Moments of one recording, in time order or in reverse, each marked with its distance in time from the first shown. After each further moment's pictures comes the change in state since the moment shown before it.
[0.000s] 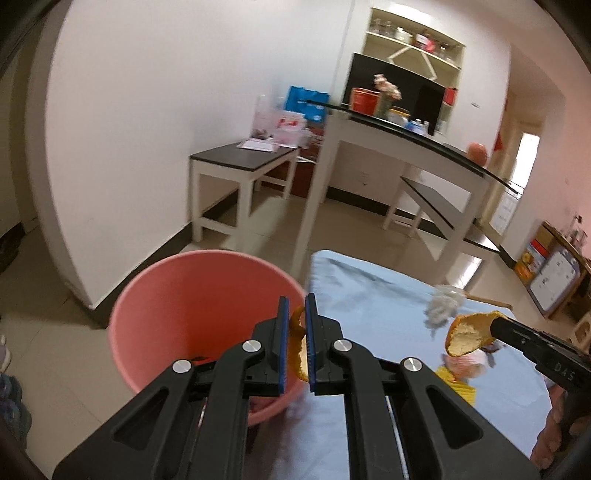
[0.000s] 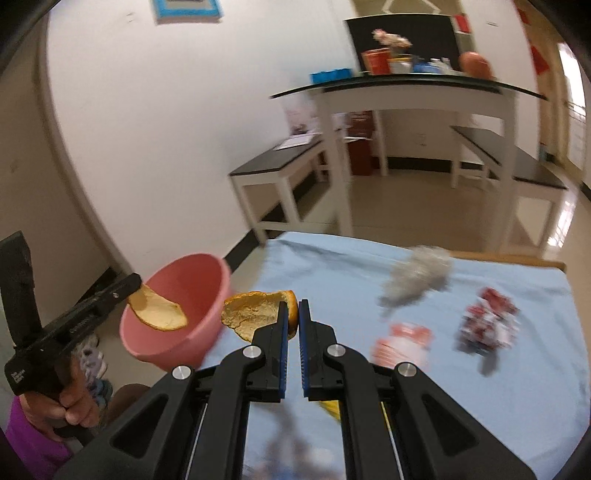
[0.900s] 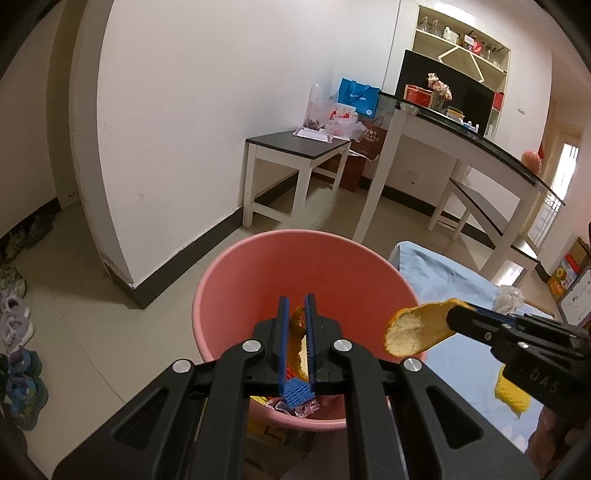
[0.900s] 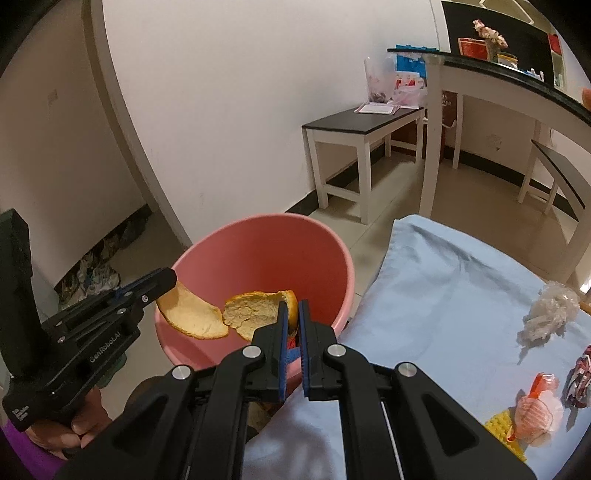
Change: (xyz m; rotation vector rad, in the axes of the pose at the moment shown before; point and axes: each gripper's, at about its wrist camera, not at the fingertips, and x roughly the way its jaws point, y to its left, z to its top) left arm 0.006 0.080 -0.016 -0.068 0.030 0.143; right arm 0.109 0.119 0.000 -0.201 0.165 0.136
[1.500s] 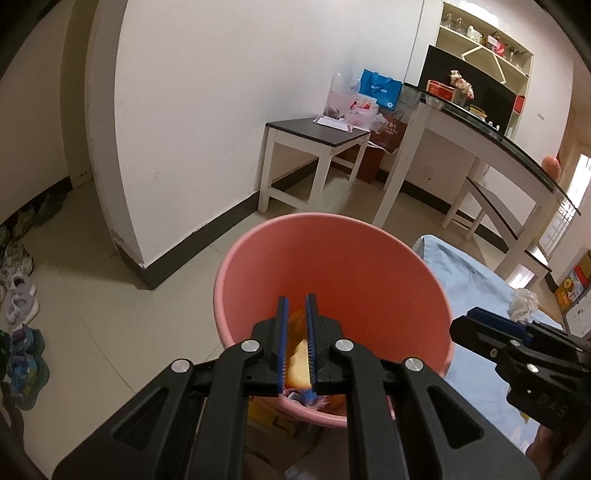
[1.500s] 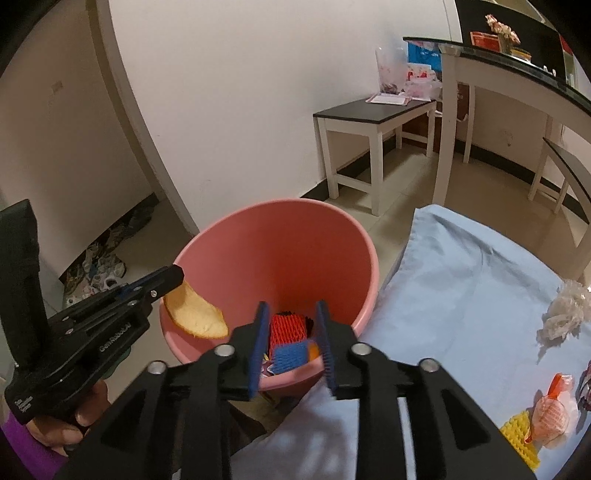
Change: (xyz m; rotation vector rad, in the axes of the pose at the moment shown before) left arm 0.017 0.013 -0.001 -0.063 0.049 0.049; right arm 0.016 0.008 -0.003 -0.020 0.031 0.030
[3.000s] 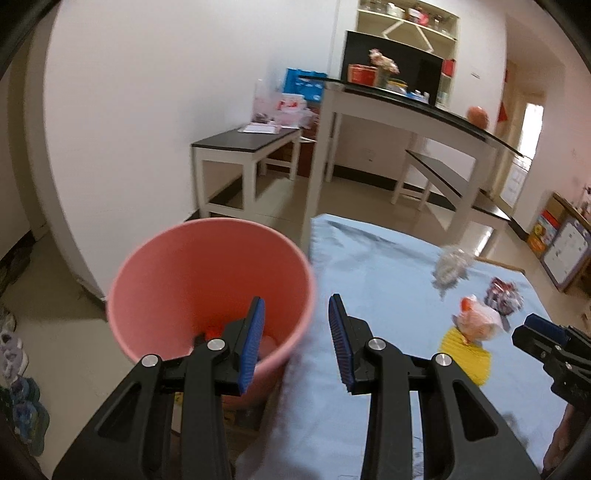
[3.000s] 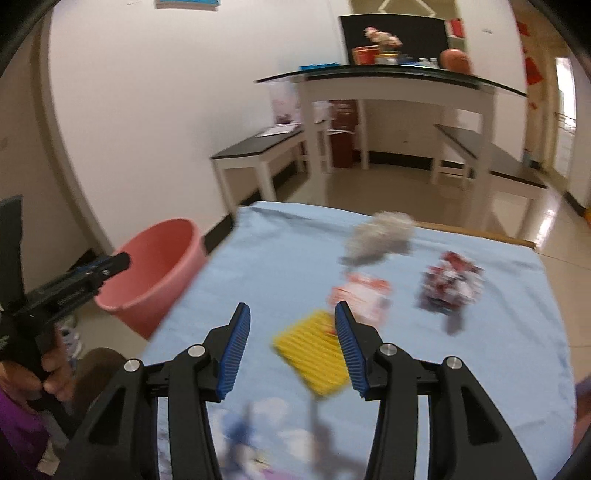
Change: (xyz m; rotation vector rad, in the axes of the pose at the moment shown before) left arm -0.039 -0.118 -0.030 0.228 -0.018 -0.147; right arm -0.157 -0.123 -0.102 0.208 -0.159 -0.289
